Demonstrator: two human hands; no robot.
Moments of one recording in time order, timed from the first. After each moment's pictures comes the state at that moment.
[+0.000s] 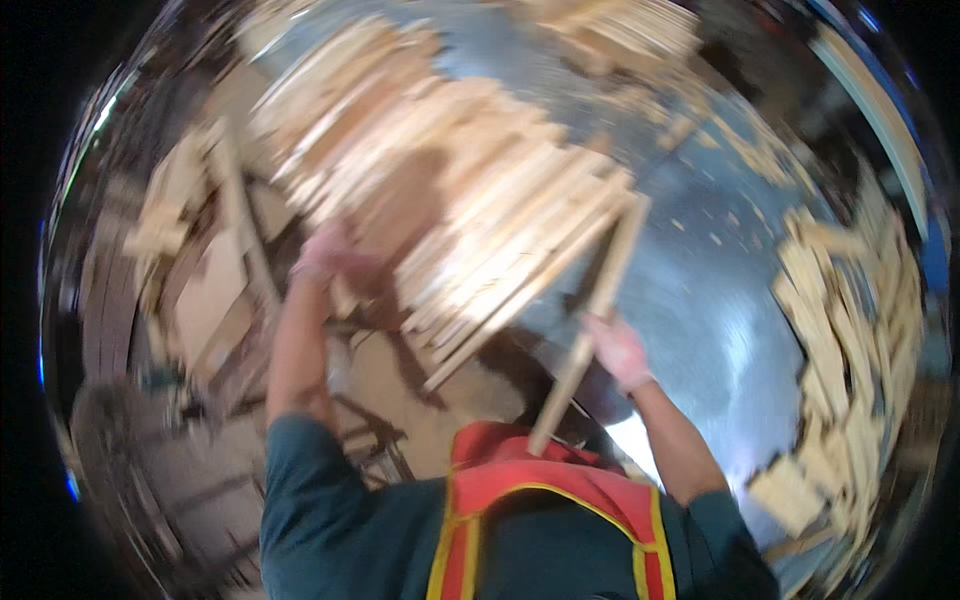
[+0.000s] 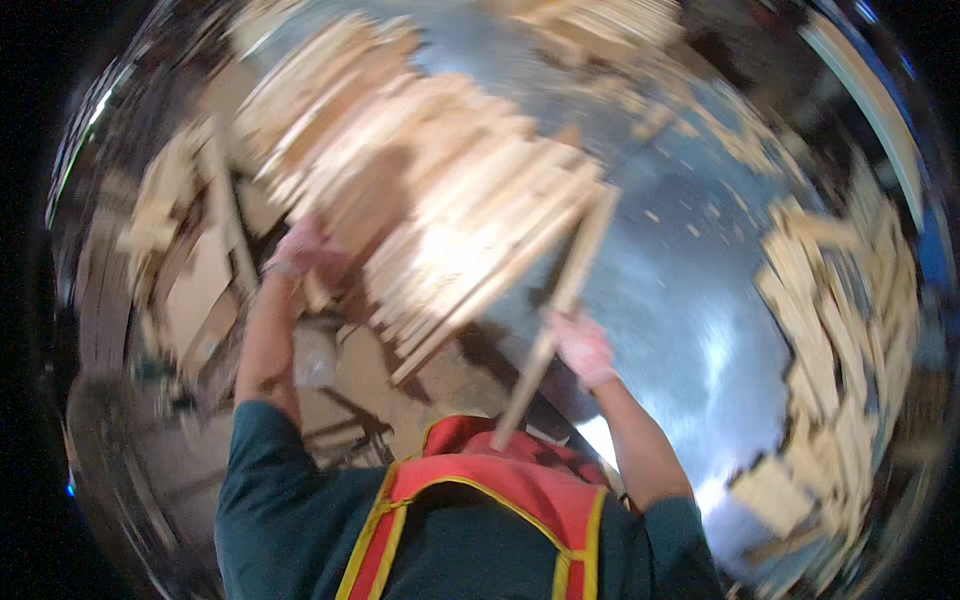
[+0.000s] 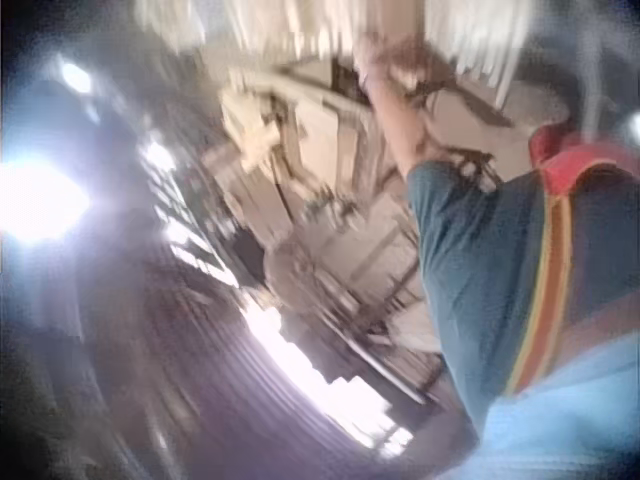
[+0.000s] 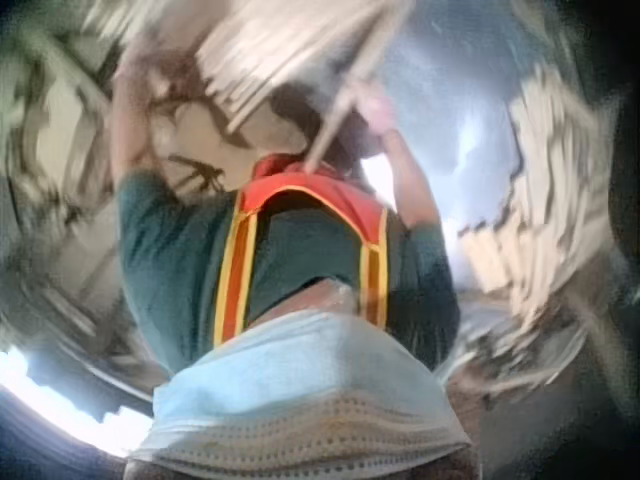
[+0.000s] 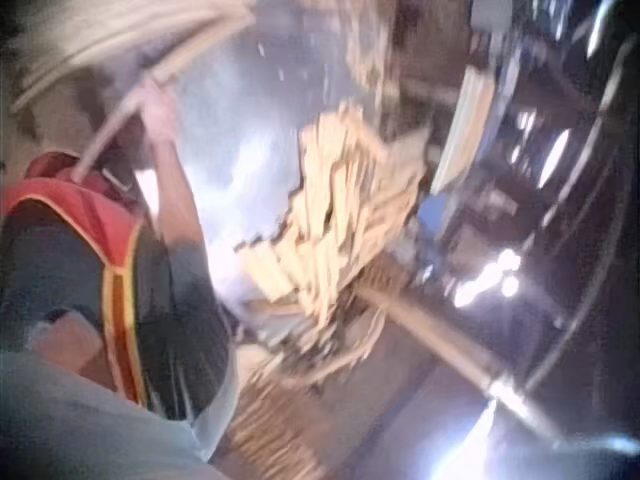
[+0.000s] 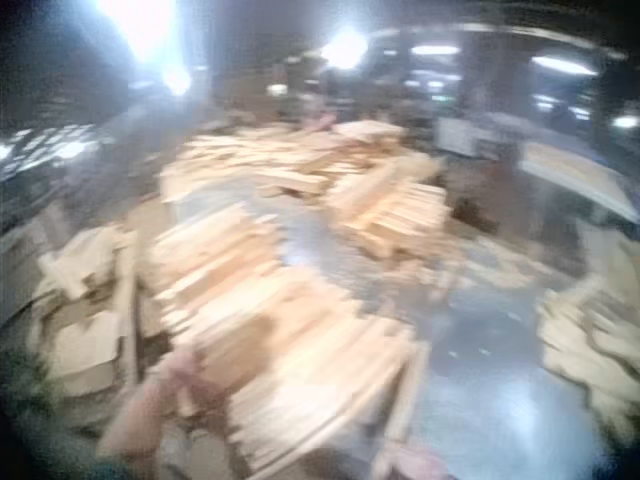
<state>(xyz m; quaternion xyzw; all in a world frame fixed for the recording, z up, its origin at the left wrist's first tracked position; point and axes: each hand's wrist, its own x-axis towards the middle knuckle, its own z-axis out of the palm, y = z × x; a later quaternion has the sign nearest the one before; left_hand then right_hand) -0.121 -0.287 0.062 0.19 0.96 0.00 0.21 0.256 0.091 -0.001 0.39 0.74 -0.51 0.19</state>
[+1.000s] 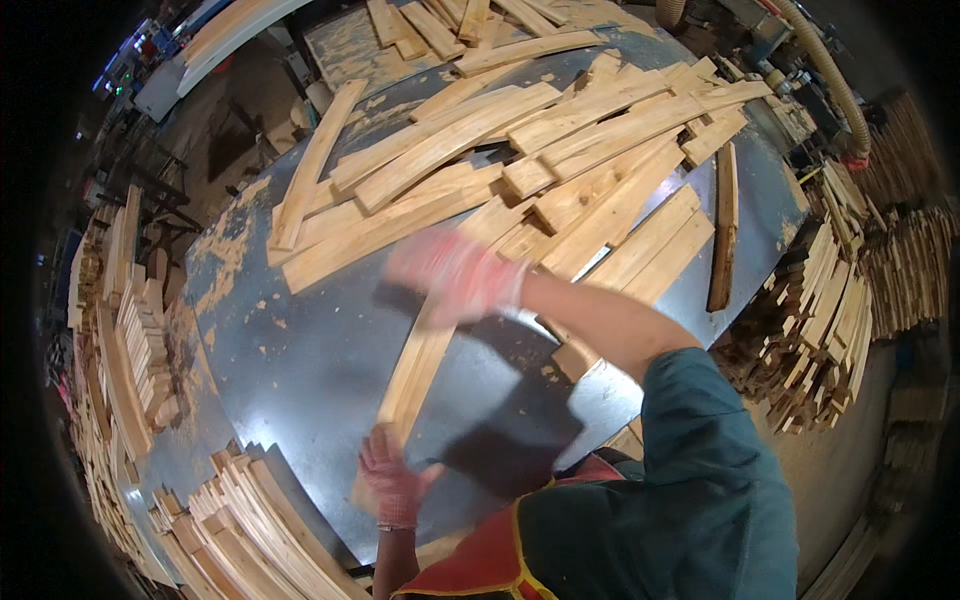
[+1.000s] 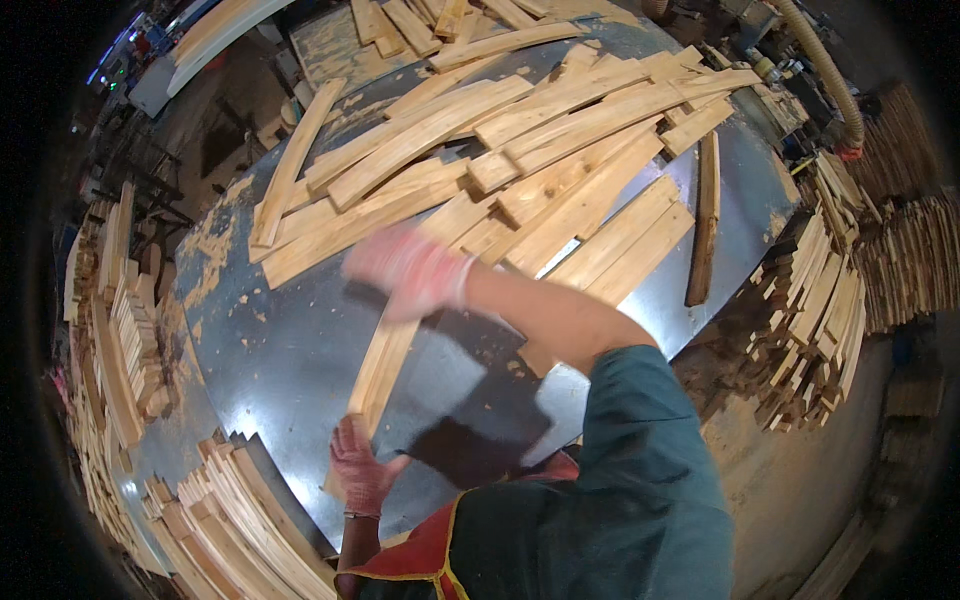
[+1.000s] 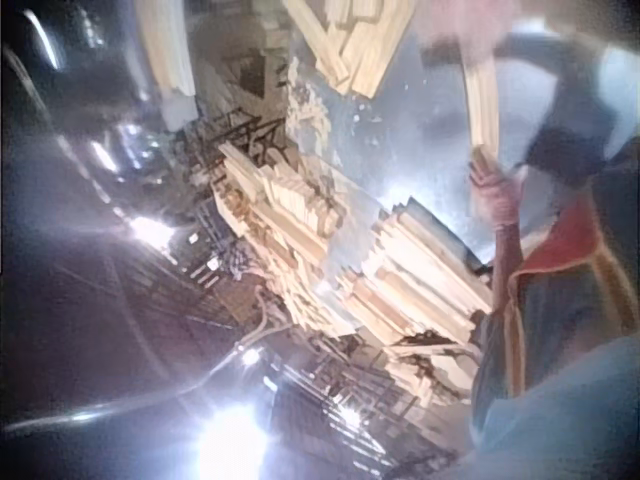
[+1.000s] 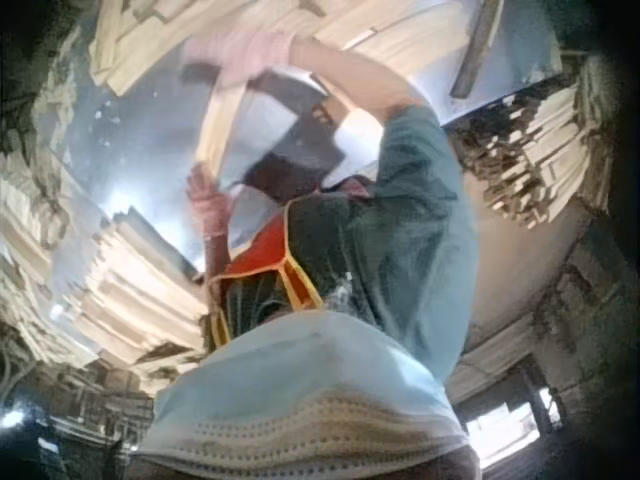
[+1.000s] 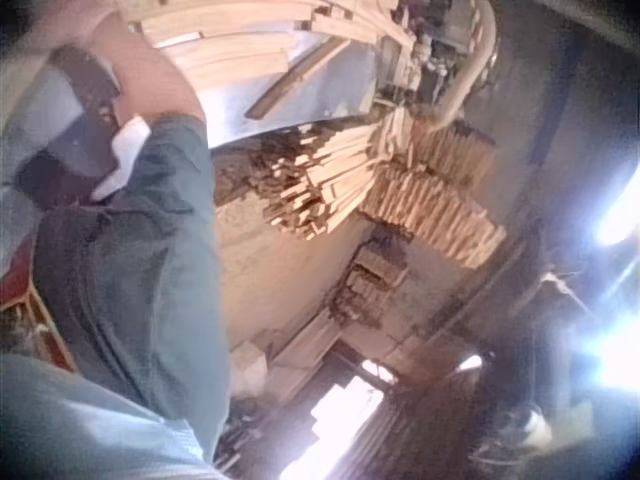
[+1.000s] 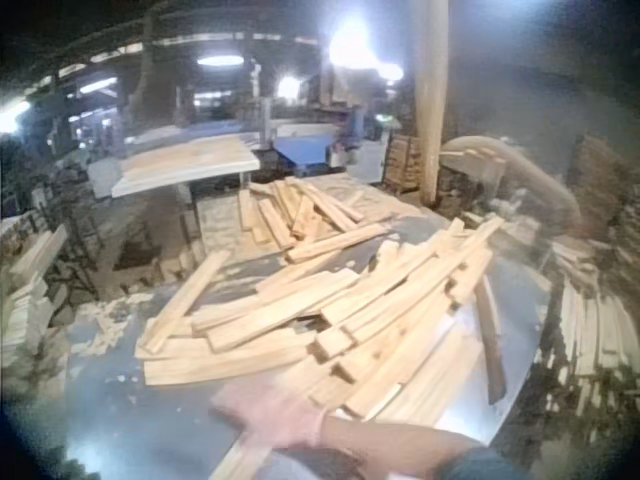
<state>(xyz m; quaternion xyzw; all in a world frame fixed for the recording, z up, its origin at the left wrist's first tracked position) 0.404 0.177 -0.002 0.69 0.71 -0.03 0.14 0.666 0.476 0.107 0.30 0.92 -0.24 -0.08</state>
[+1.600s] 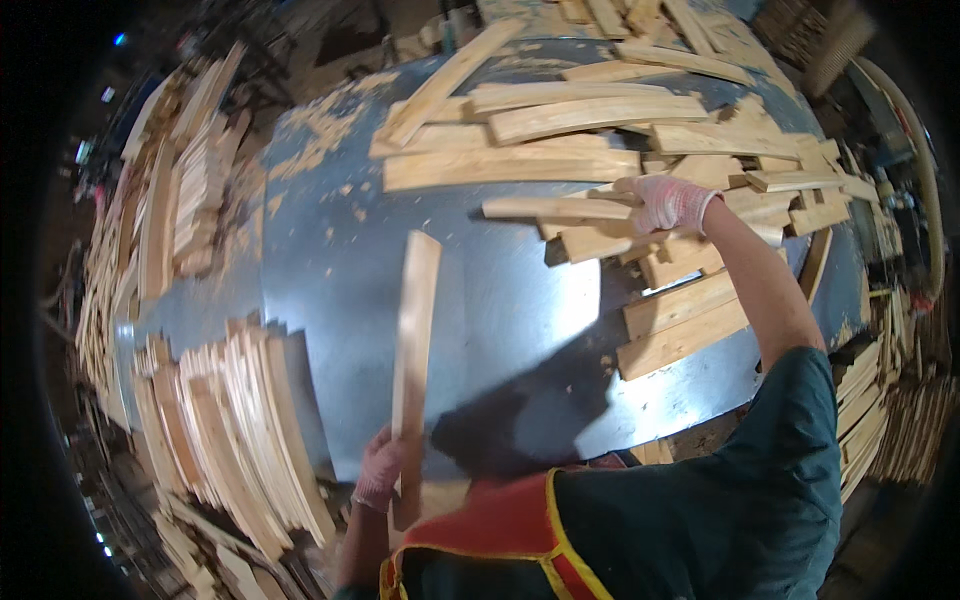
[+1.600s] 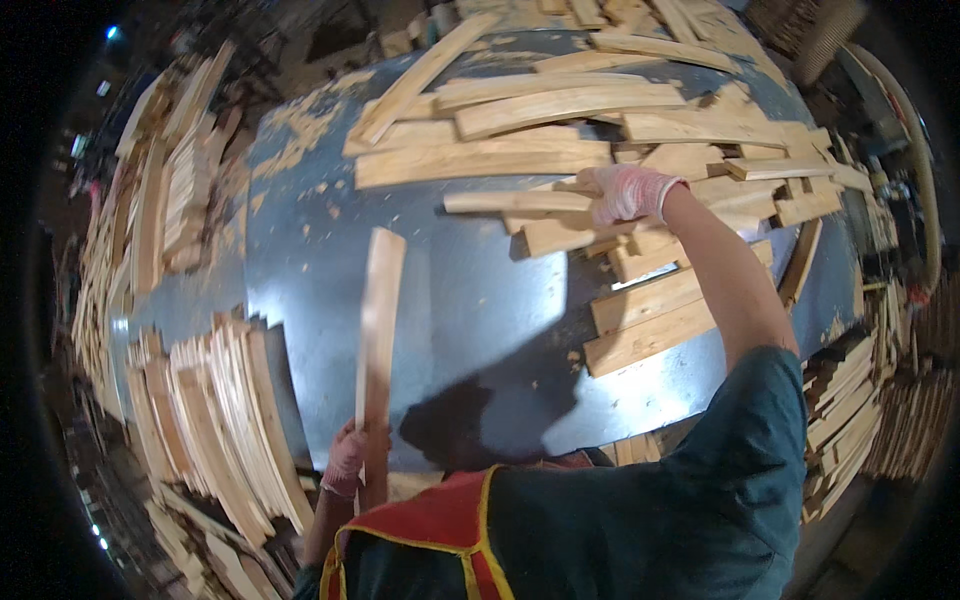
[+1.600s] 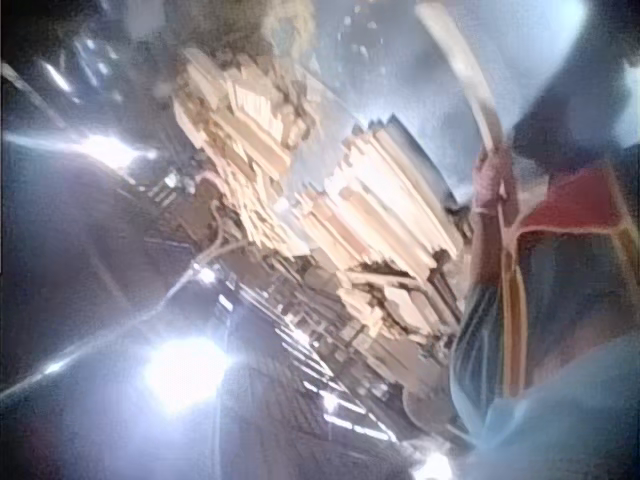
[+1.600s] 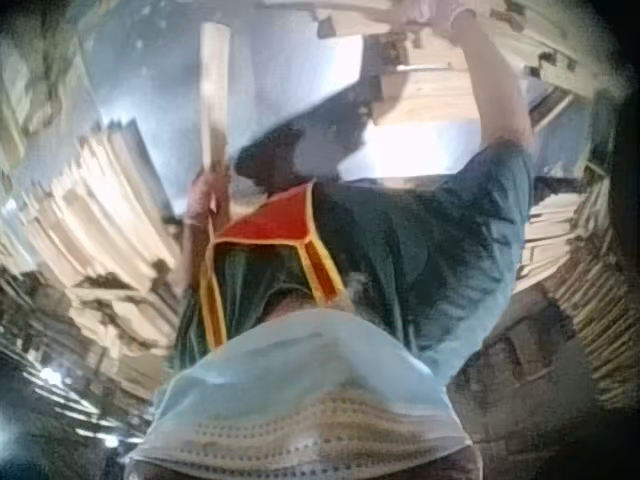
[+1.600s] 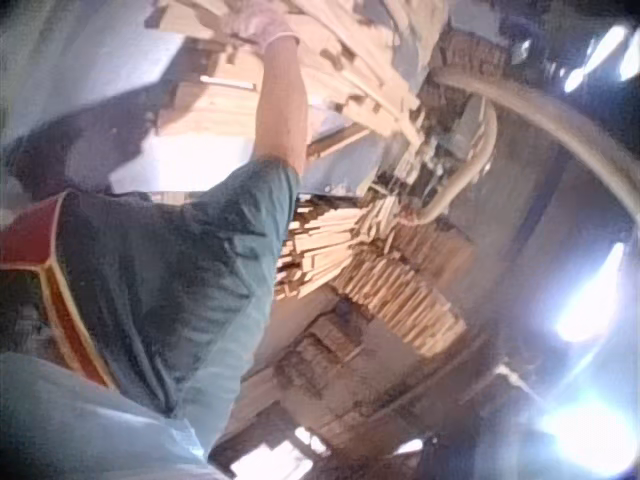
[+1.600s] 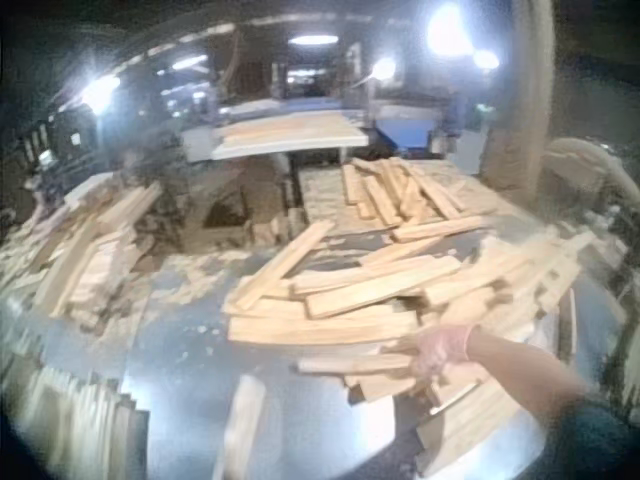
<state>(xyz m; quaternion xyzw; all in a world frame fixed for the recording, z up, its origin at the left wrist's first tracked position) 0.347 0.083 0.006 0.13 0.63 0.39 0.66 0.770 0.560 0.095 0.48 0.80 -0.29 0.22</state>
